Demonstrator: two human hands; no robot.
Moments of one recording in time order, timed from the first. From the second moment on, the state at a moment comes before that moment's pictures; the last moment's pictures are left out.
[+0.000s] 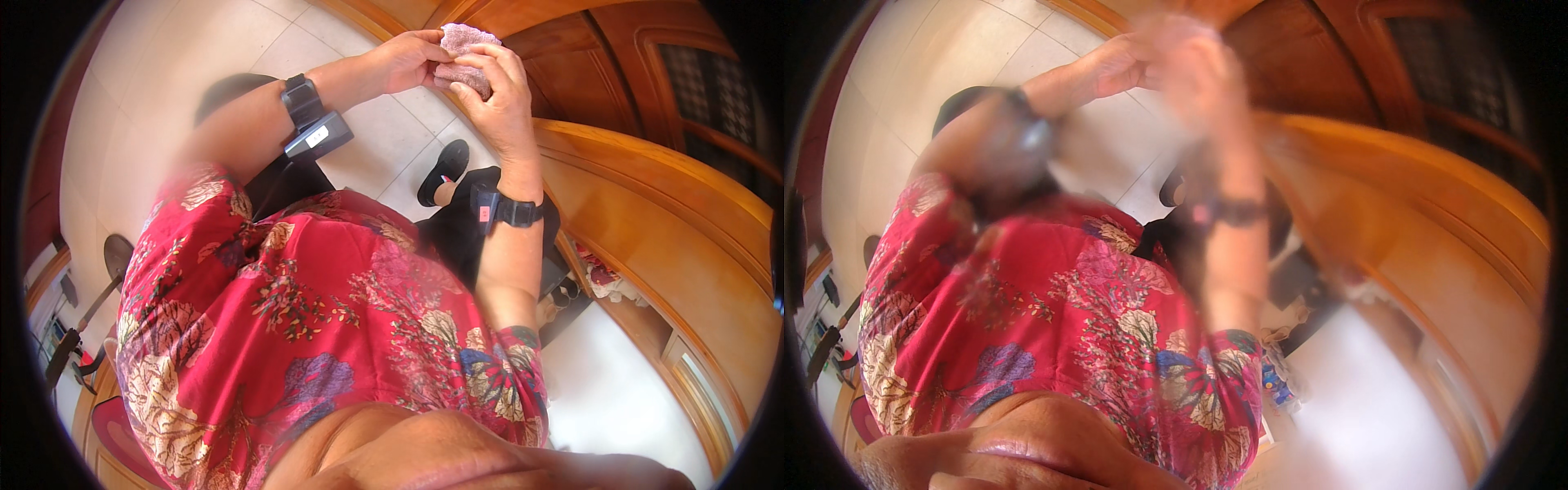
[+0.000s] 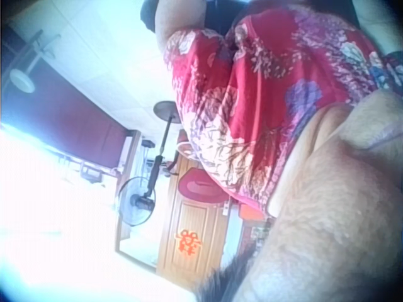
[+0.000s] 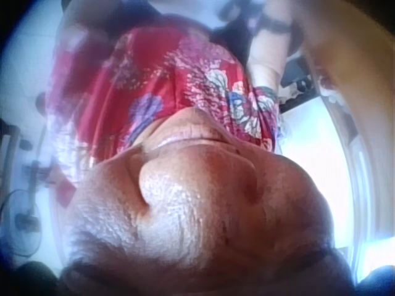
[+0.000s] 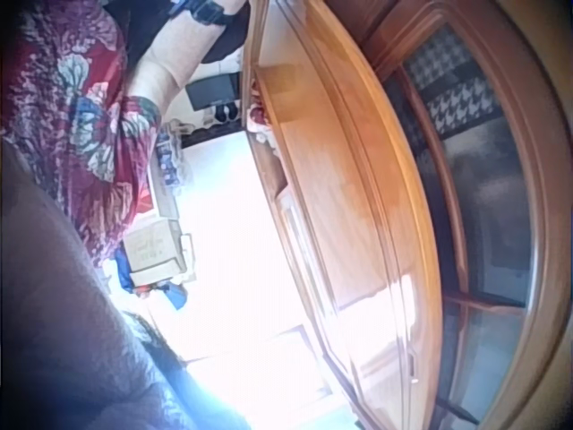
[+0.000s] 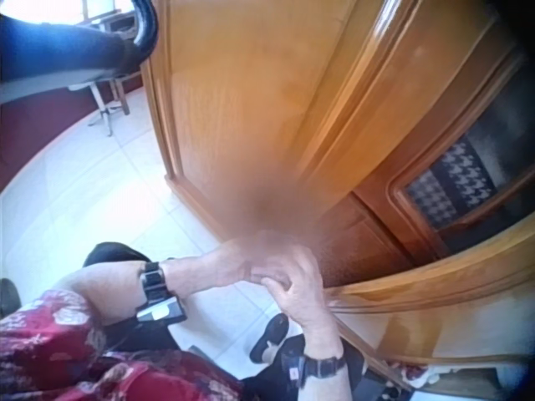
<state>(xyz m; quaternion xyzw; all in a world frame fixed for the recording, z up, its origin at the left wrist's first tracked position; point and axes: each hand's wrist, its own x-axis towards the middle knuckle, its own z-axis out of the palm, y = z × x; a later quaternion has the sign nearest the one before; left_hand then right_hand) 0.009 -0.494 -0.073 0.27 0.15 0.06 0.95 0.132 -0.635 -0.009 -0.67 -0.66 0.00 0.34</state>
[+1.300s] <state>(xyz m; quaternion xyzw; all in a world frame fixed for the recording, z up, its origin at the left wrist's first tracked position) -0.009 -0.484 -0.052 0.28 0.01 0.09 0.95 0.147 -0.634 -0.025 -0.64 -0.21 0.41 0.61</state>
